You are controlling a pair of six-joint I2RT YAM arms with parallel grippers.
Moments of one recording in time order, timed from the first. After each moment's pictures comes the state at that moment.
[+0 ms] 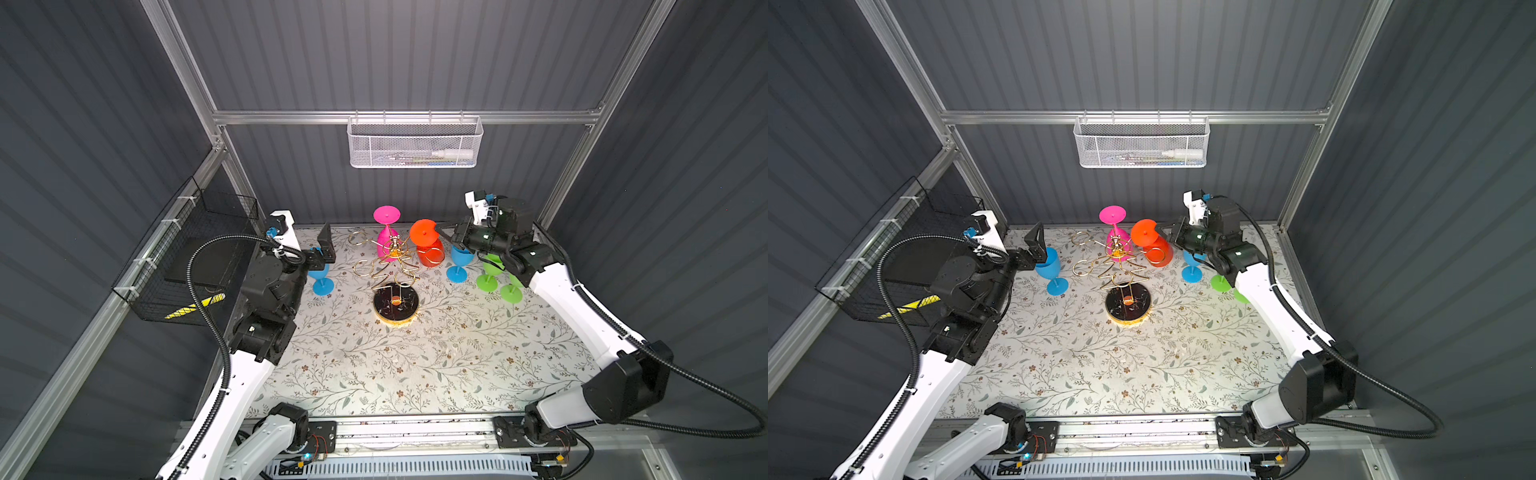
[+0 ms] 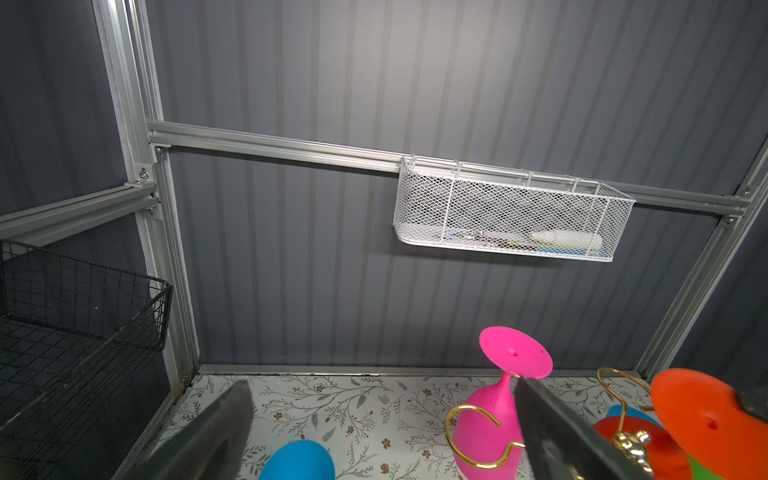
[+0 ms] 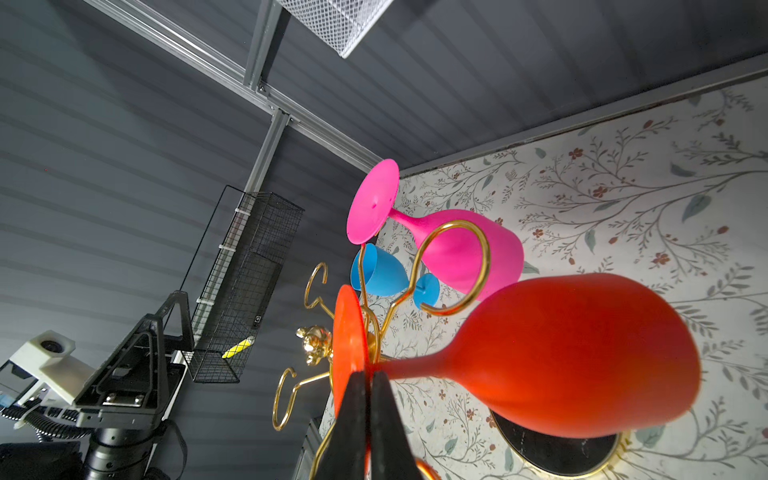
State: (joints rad) left arm -0.34 0.90 1.02 0.00 -0.21 -0.09; right arm 0.35 1.45 1.41 -0.24 -0.56 0.79
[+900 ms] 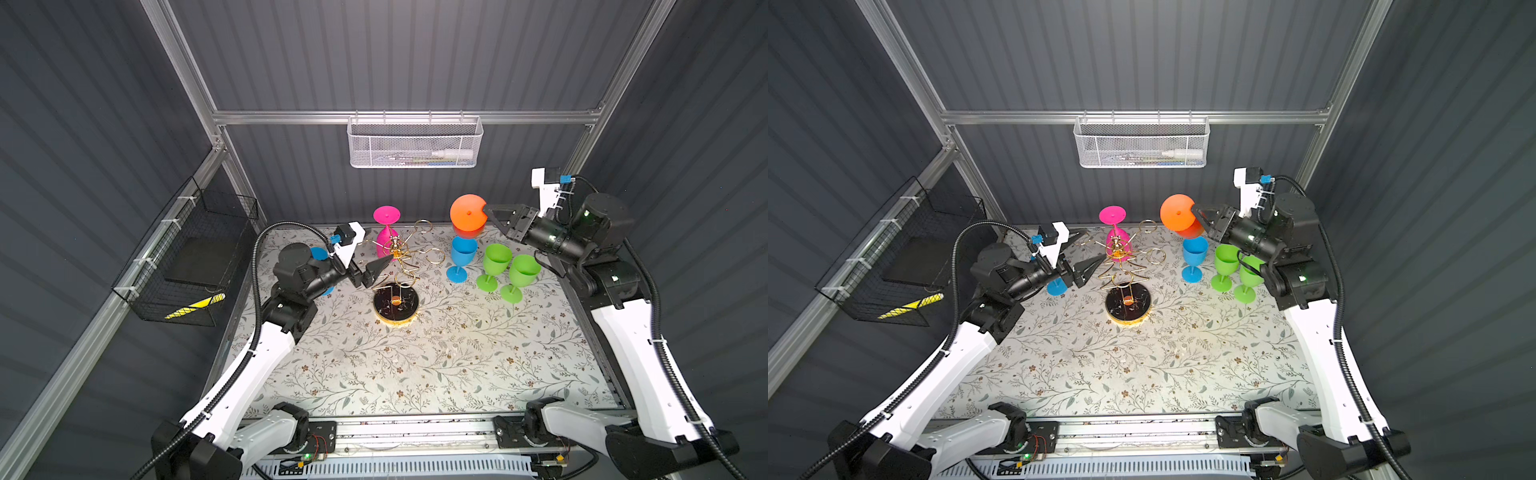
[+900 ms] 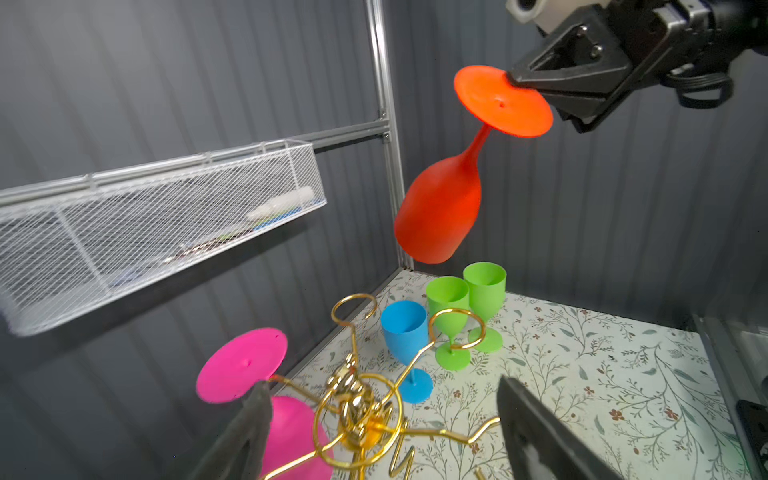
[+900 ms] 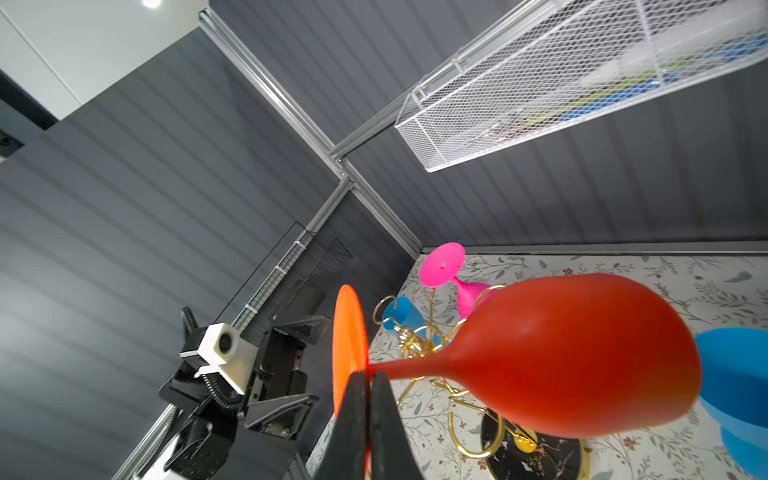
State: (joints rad) left arm -0.43 1.11 1.03 0.18 0.61 0.15; right arm 0.21 1.18 1.53 -0.37 -0.67 0.69
